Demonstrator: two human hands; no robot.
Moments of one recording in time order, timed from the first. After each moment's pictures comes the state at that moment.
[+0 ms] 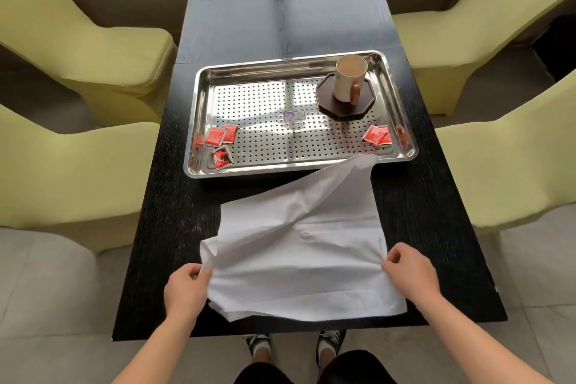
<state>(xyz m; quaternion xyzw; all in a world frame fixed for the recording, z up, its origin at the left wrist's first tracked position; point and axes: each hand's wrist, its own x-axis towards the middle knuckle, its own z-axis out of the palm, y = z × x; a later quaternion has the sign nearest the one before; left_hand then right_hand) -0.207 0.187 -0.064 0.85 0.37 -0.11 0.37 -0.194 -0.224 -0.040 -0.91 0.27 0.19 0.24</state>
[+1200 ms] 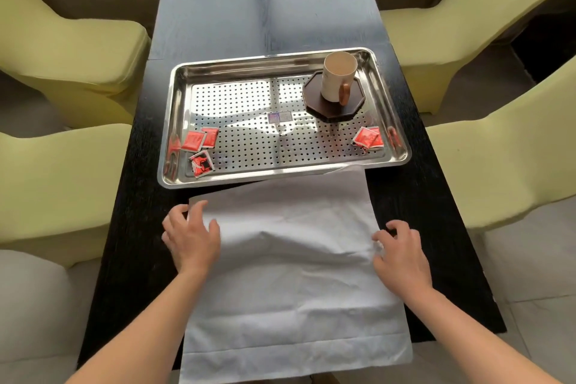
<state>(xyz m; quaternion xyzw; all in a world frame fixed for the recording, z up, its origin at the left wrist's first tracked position) -0.091 0.140 -0.067 0.96 0.18 0.04 0.19 -0.157 -0.229 -0.053 -0.98 0.12 0.13 0.09</state>
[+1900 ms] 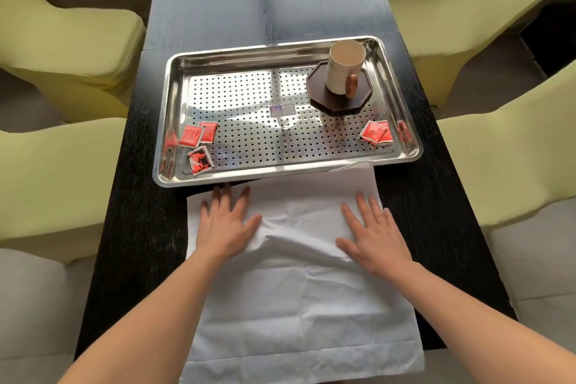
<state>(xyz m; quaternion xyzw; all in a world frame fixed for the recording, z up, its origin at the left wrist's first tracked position) -0.052 0.120 -0.109 0.98 -0.03 -0.19 0.06 -0.109 -0.206 -0.100 -0.98 -0.05 0.21 0.00</state>
